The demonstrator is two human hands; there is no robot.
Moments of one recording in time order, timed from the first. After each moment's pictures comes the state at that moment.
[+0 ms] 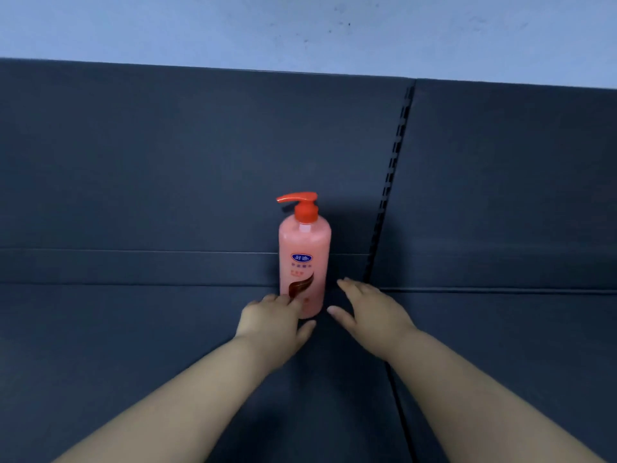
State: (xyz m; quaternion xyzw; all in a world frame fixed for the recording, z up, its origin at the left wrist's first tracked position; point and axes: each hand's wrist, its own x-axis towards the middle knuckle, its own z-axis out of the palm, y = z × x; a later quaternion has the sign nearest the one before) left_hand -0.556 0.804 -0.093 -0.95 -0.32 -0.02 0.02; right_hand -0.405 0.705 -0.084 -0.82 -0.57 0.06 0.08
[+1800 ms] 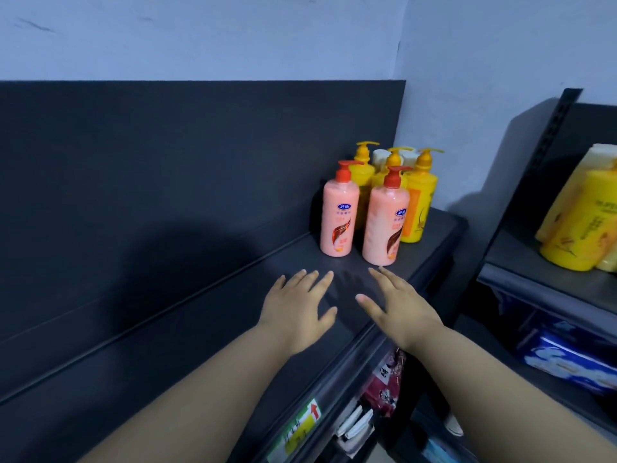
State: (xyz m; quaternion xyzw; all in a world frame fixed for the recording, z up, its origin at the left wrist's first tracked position) left_hand -0.108 0.406 -0.086 -0.99 0.11 -0.09 -0.06; right_hand -0.090 0.212 -0.070 -0.97 -0.12 0.01 0.19
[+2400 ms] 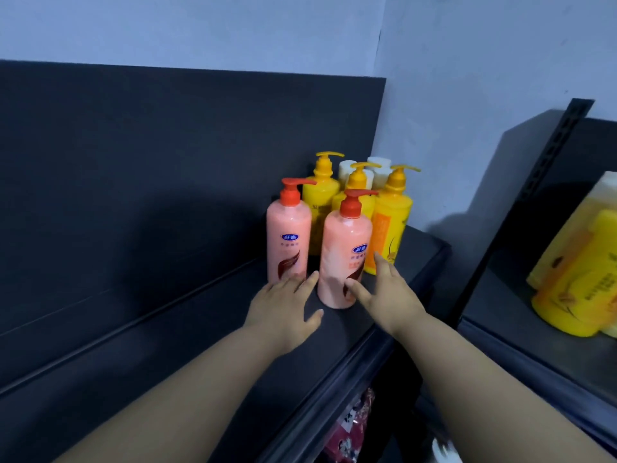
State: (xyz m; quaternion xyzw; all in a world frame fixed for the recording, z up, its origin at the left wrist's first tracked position) left_hand 0.043 0.324 -0.091 -0.99 0.09 -0.08 -0.10; right_hand 0.077 0.134 -0.063 -0.96 -0.08 -0.01 0.28
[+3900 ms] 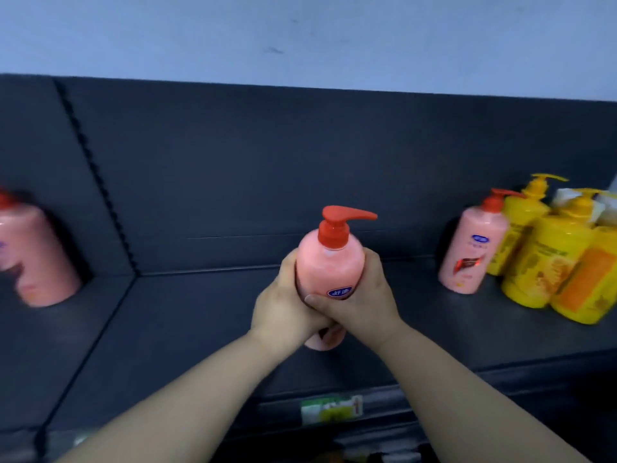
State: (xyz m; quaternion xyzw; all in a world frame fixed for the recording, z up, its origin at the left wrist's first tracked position) left_hand -0.232 0.421 -0.047 -0.81 -0.32 -0.25 -0.43; right_hand -0.127 0.333 -0.046 -0.74 -0.39 0.08 0.54
